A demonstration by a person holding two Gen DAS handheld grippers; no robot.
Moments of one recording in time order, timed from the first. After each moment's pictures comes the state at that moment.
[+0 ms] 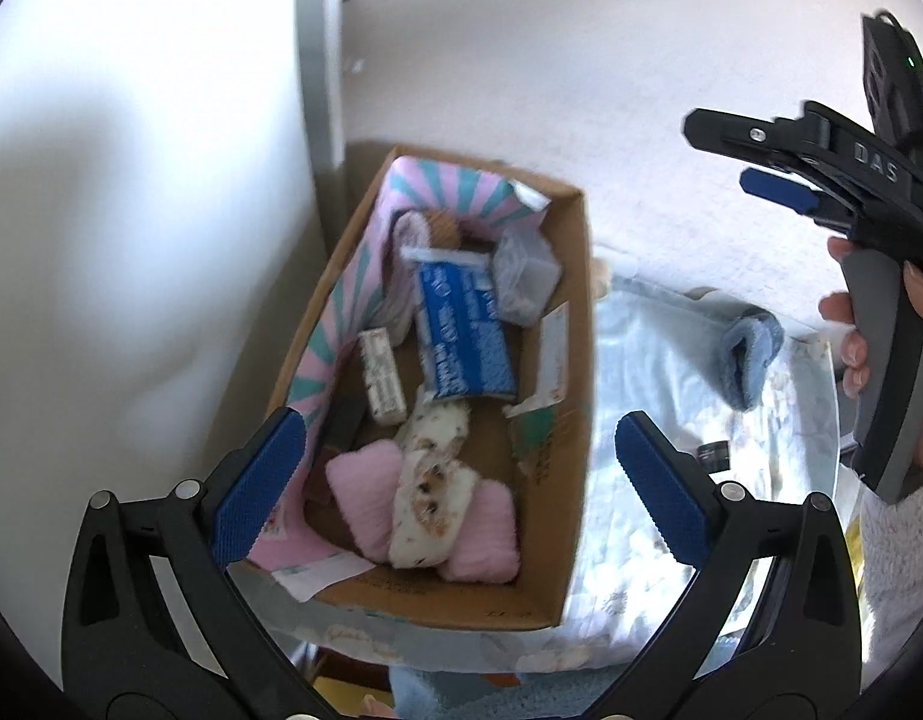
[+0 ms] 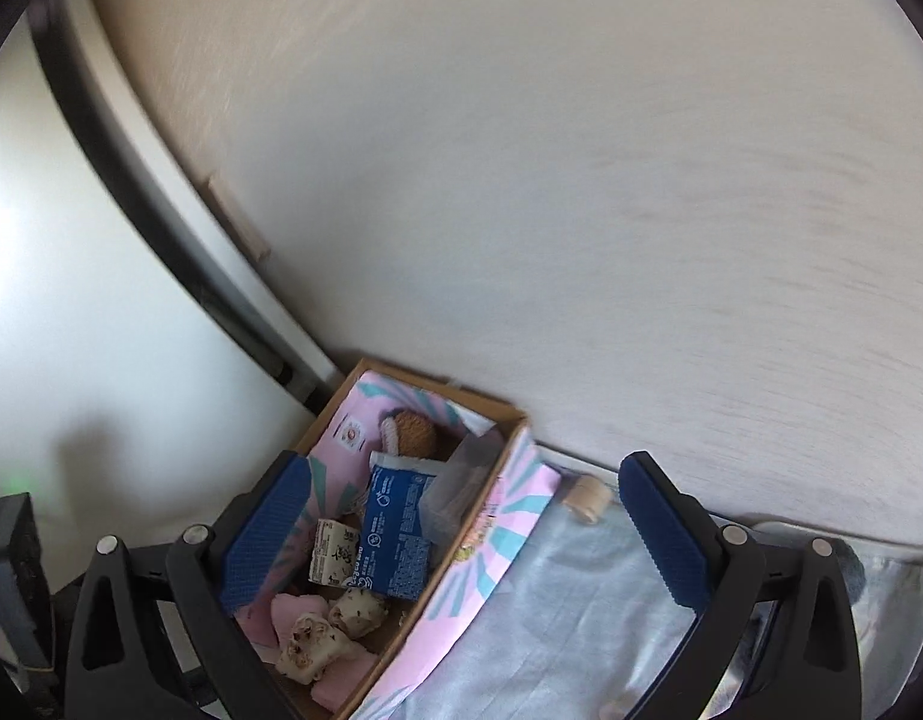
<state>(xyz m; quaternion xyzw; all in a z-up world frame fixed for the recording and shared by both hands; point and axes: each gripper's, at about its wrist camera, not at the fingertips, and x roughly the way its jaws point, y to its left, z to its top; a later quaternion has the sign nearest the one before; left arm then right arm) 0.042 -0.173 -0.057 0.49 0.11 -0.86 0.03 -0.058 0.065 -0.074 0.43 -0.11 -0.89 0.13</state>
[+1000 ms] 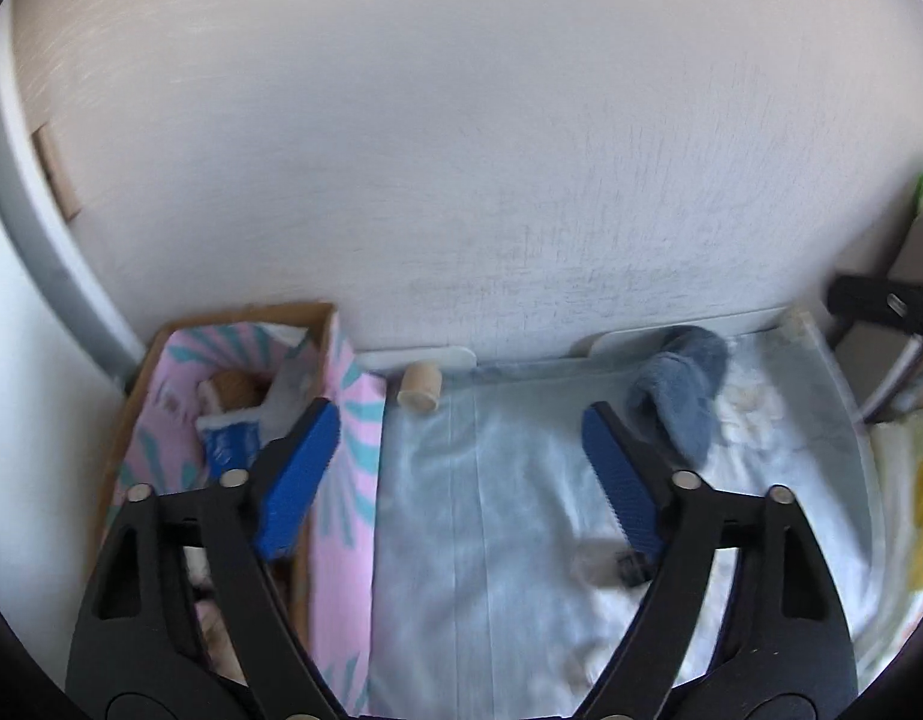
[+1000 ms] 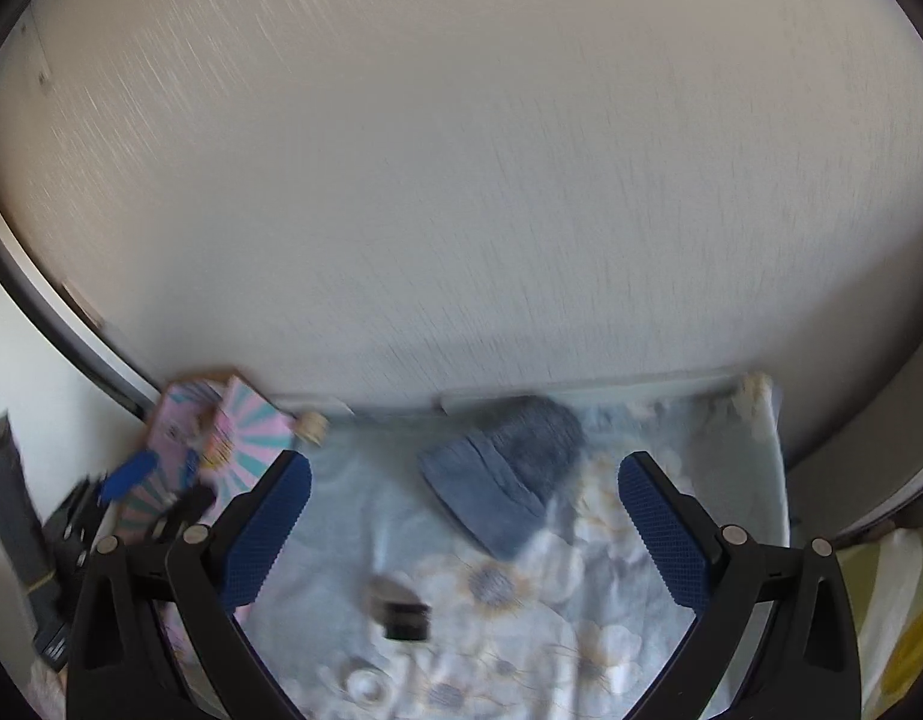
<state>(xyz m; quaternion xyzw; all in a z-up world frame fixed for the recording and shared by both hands) -0.022 0.013 -0.083 0.38 -0.04 -0.92 -0.03 0.078 0.243 -0.105 0.42 -0.18 -0.89 -0.06</state>
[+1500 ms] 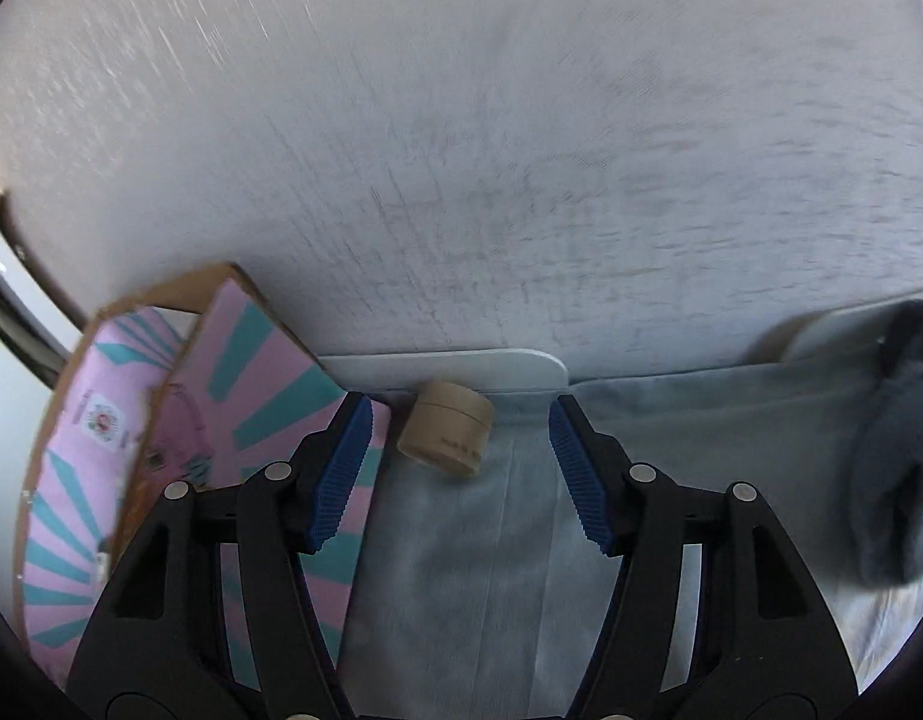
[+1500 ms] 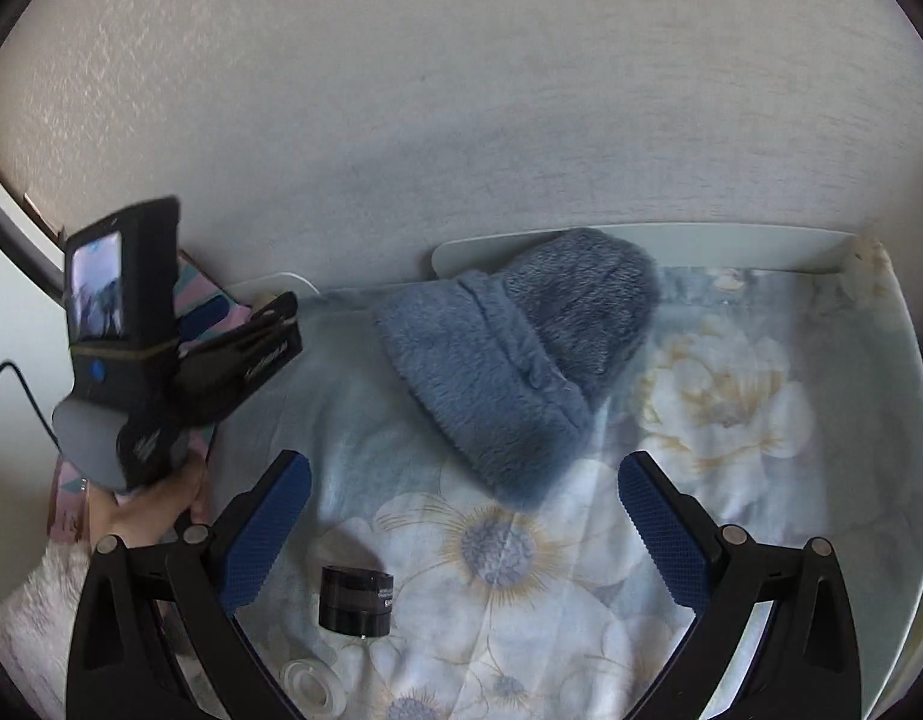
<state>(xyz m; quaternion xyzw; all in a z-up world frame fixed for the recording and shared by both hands) -0.135 0.030 -0.204 0.42 -0.10 -0.90 0.10 0.057 0.223 -0.218 0.47 -0.19 -0.86 -0.02</state>
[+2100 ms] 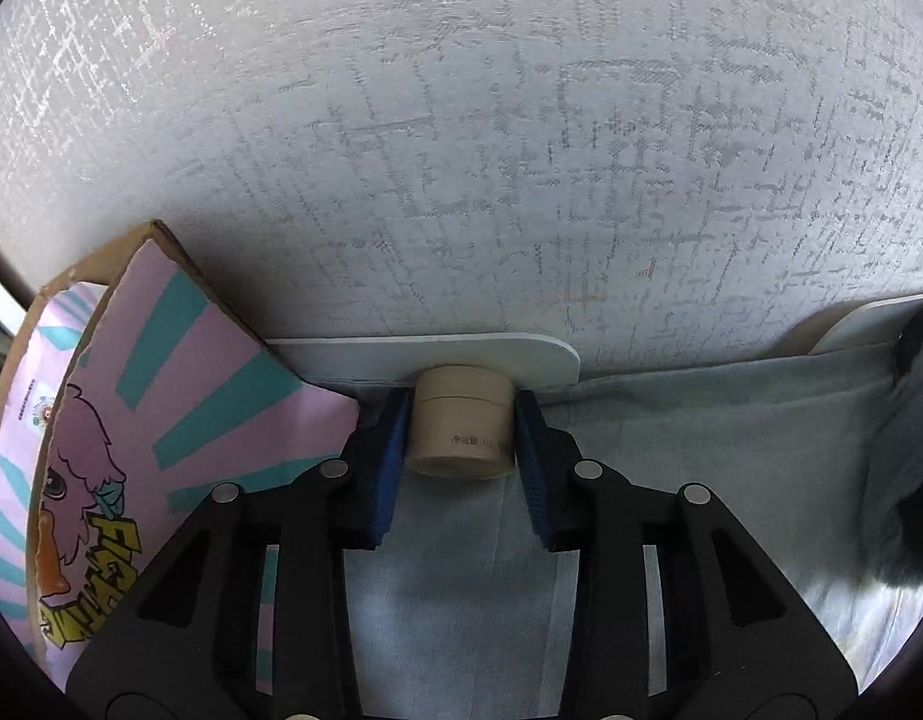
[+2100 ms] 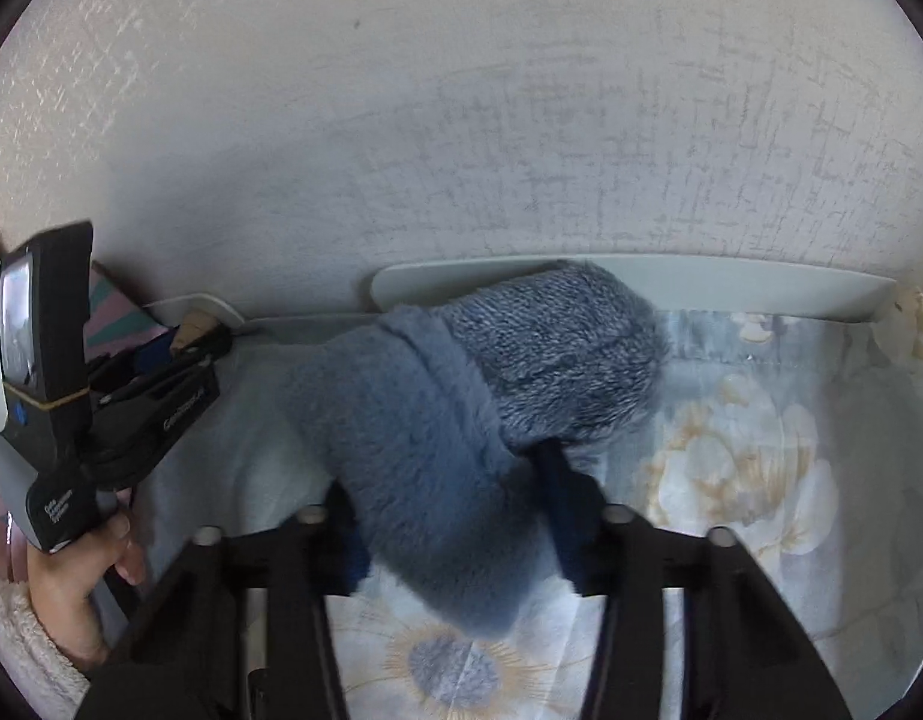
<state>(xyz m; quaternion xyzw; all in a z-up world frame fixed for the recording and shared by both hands) -0.147 0.020 -0.226 0.45 -0.08 -0.89 0.07 0.014 0.231 -0.249 0.48 -0.16 -0.86 -0.06</state>
